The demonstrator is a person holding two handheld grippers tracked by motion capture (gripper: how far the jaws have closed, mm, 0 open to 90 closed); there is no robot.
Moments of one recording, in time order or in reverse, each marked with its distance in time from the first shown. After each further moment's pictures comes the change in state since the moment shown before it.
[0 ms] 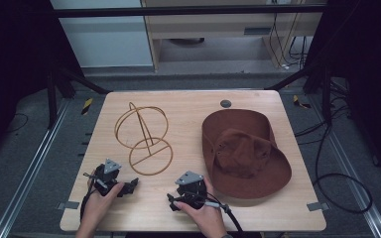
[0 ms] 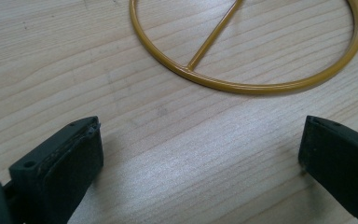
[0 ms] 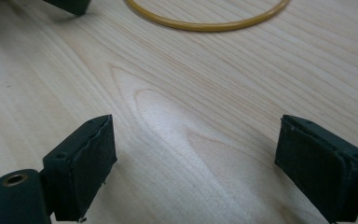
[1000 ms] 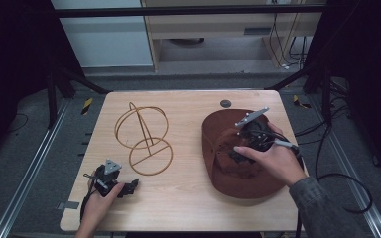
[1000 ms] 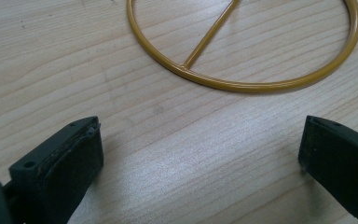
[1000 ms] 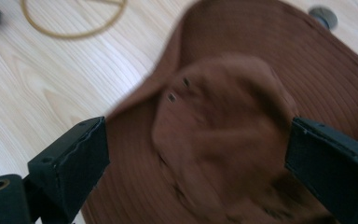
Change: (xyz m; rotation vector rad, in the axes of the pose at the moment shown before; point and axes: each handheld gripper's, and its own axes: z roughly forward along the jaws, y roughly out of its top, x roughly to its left) left arm -0.002 -0.001 -0.001 0.002 -0.001 -0.005; right arm -0.169 0.089 -0.158 0.245 -0.063 -0.028
